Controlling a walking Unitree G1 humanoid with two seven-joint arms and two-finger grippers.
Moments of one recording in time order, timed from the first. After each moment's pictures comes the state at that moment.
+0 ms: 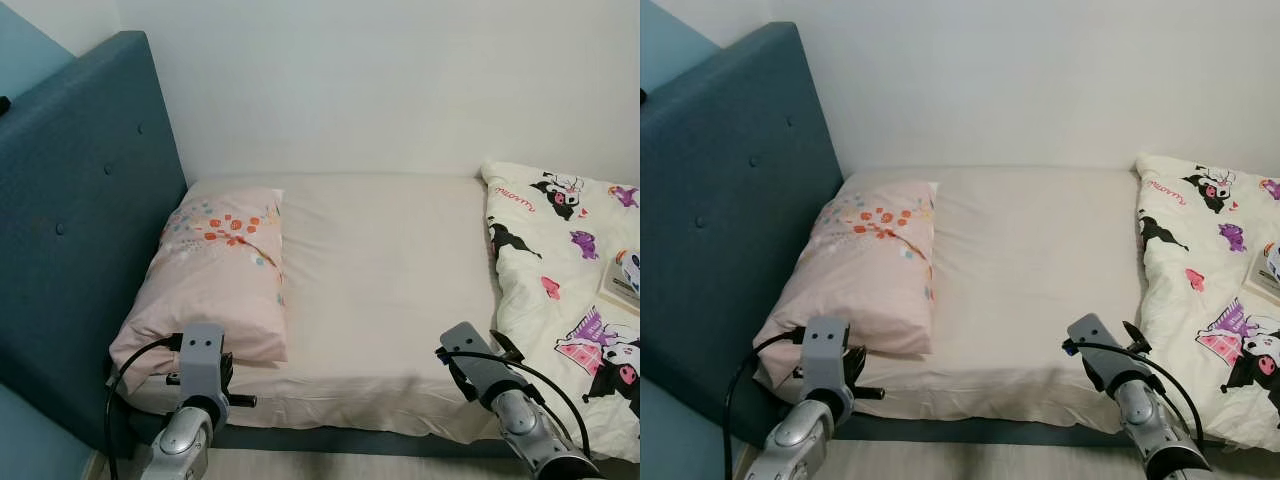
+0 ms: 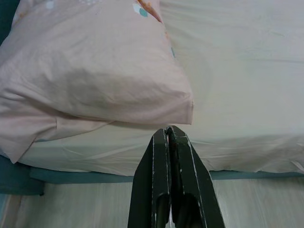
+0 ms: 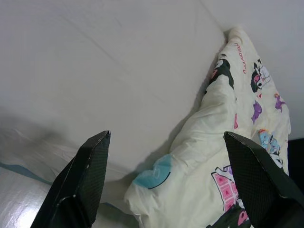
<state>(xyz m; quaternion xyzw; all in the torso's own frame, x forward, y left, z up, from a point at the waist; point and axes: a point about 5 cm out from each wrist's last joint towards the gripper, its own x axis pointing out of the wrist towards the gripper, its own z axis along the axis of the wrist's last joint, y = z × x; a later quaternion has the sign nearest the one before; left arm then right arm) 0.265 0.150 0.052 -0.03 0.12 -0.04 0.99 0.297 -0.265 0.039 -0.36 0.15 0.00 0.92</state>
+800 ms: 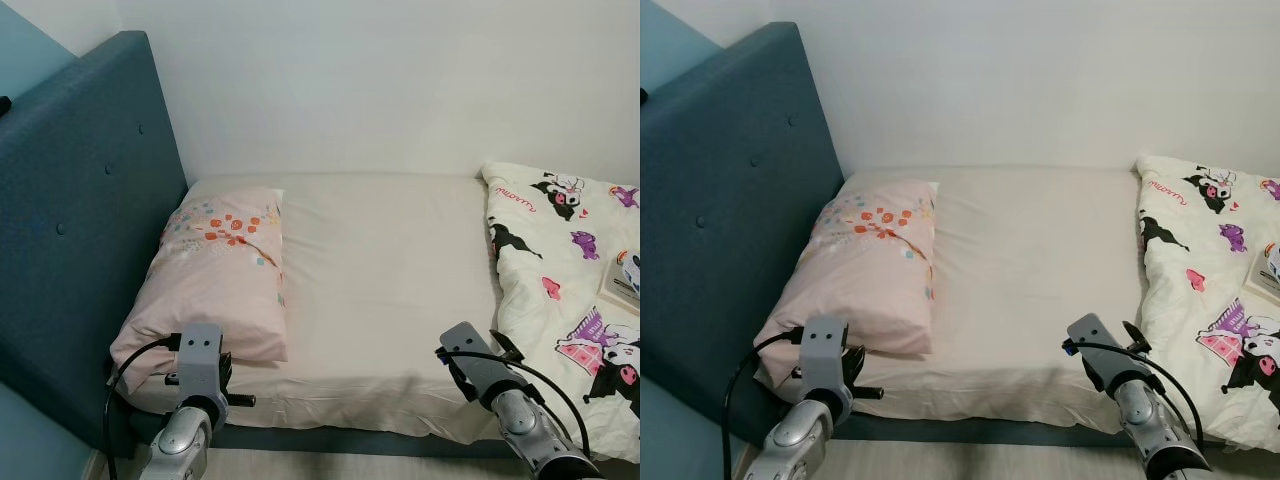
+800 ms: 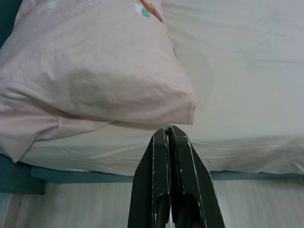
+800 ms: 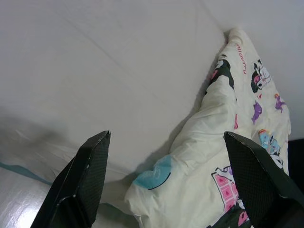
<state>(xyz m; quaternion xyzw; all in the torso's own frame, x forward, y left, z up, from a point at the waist) 0.265 0.152 0.053 -0.03 0.12 -0.04 0.99 0.297 -0.264 0.039 -0.36 0.15 0.00 0.92</state>
